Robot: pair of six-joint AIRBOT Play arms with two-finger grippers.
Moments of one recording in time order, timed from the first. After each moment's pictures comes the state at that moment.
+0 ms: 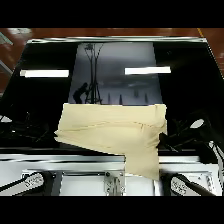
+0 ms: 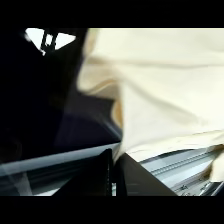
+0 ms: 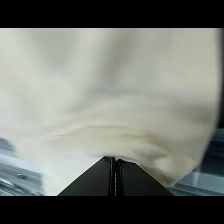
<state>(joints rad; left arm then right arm) 0.49 -1.27 0.67 0.92 -1.32 -1.09 -0.32 -1.24 0.56 -1.07 1.29 1.33</state>
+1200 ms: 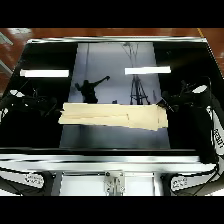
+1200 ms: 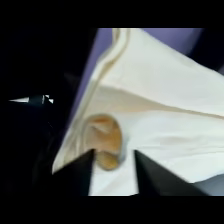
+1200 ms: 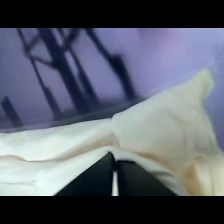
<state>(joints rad) 0.29 -1.66 1.15 0.86 -1.15 -1.35 -0.25 -1.65 1.20 -0.87 1.05 1.44</state>
